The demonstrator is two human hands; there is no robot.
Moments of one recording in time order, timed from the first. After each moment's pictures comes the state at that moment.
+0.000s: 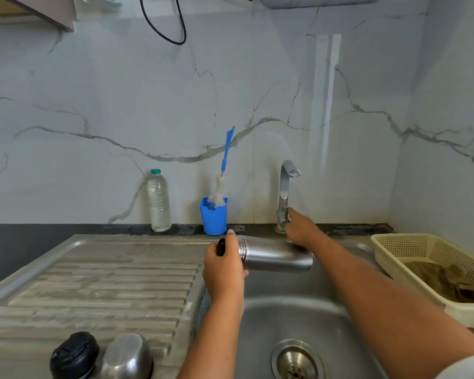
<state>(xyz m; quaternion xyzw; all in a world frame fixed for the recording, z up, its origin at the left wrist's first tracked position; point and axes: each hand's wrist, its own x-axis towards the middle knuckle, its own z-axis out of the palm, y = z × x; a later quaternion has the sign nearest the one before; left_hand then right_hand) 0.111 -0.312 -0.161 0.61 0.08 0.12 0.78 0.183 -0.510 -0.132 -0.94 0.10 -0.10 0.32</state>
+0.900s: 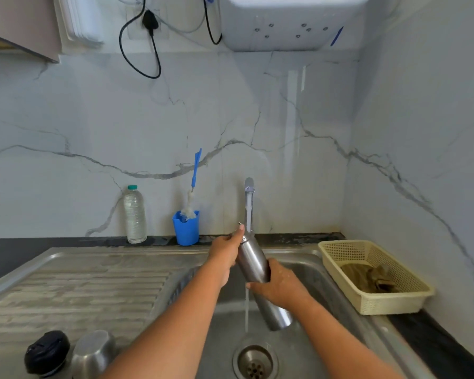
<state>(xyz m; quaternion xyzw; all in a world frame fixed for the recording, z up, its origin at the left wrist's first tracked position) 0.119 -0.371 -0.125 0.70 -0.04 -0.09 0.71 0.044 -0.504 -0.172 -0.94 0.10 -0.07 0.31</state>
